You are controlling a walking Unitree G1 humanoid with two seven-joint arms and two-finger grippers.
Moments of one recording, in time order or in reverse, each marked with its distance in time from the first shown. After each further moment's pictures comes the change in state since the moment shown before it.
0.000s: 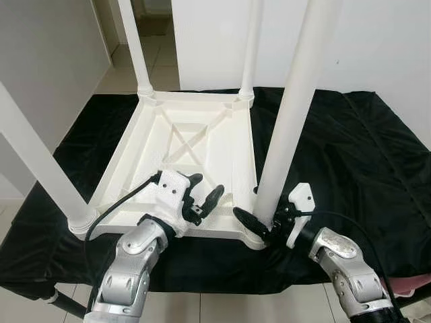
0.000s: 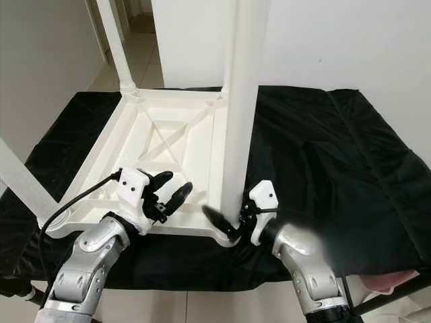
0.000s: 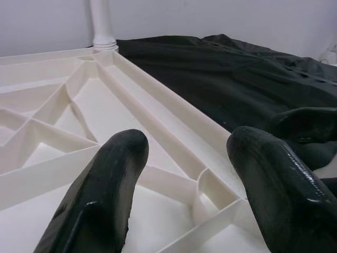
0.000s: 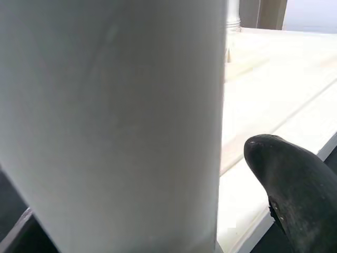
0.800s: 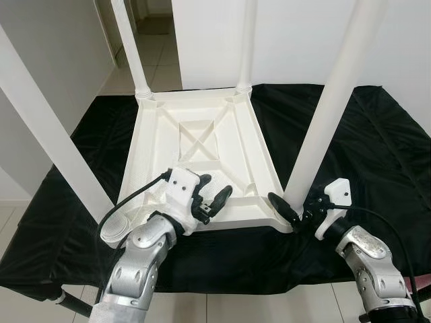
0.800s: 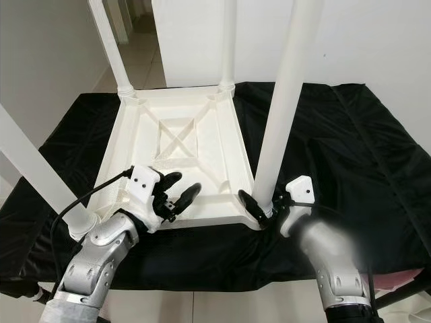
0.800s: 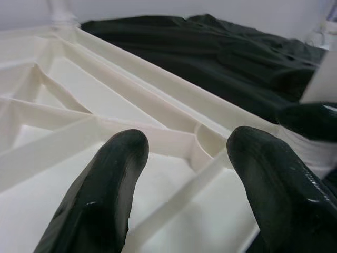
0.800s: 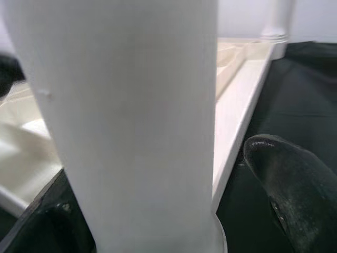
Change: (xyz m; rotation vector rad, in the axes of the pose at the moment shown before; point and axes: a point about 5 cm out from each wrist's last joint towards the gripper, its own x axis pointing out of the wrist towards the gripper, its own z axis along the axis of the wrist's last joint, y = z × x) left arm 0.018 -0.018 -0.005 -0.048 0.039 -0.087; right arm -0.033 -0.049 0.003 -0.056 -0.037 -0.282
